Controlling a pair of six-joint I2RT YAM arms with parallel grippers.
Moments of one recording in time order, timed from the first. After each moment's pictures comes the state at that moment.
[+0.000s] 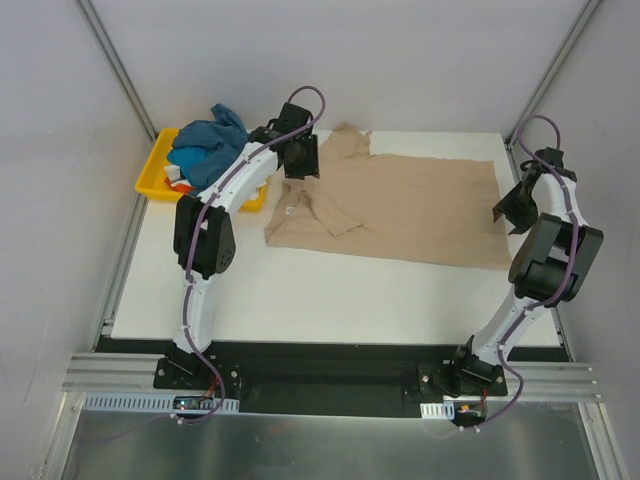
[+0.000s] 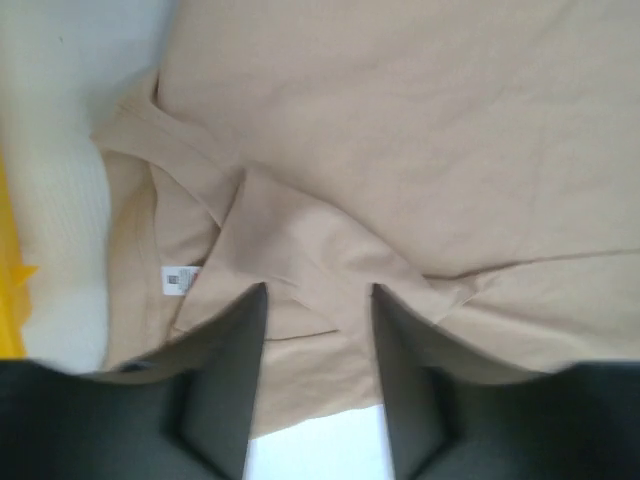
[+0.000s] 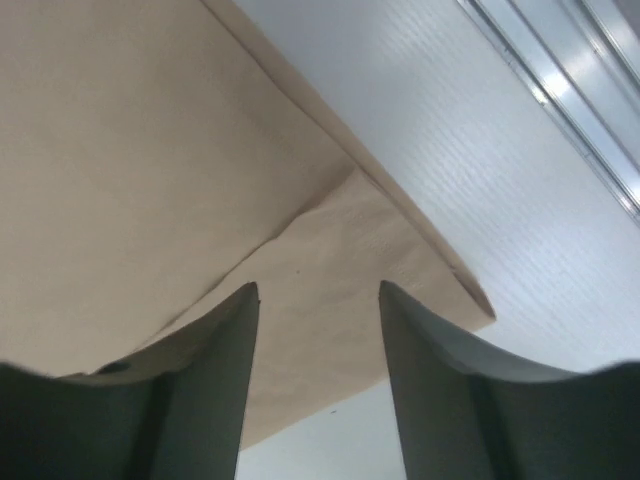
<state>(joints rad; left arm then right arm) -0.44 2.17 2.05 -0.78 0.08 -0.44 -0.36 1.89 1.52 -0.85 0.10 0.45</state>
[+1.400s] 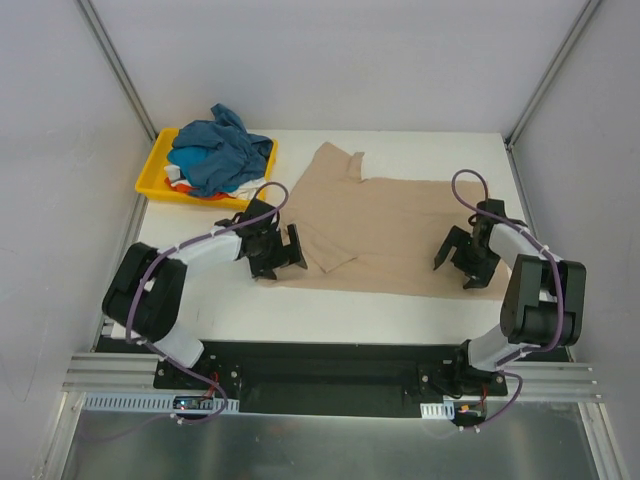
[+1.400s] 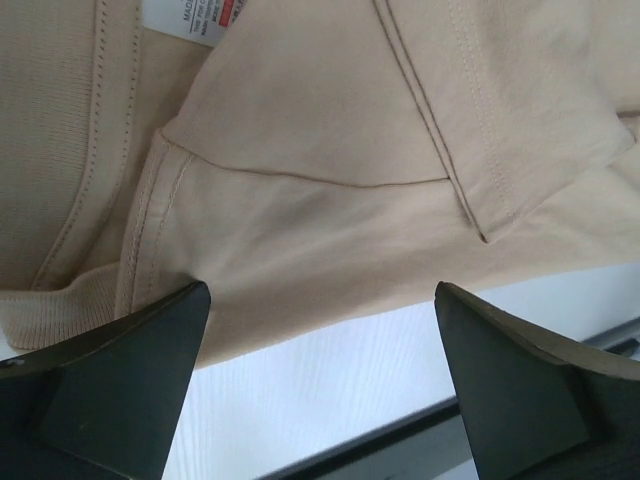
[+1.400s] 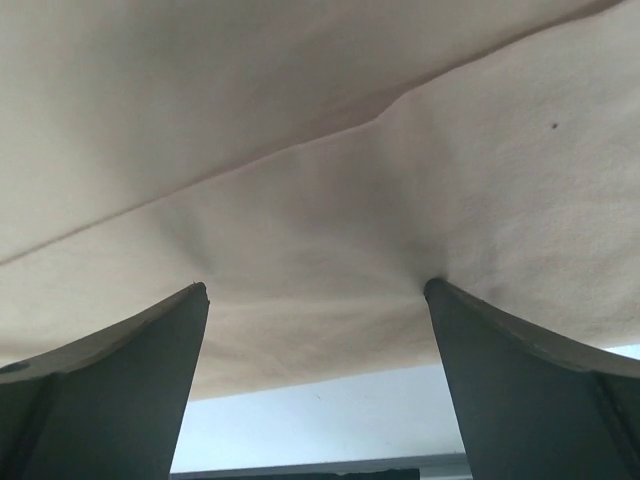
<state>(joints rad) -0.45 1.66 0.95 -0.43 0.22 -0.68 -0.13 1.59 0.91 -0.68 -0.07 0.39</state>
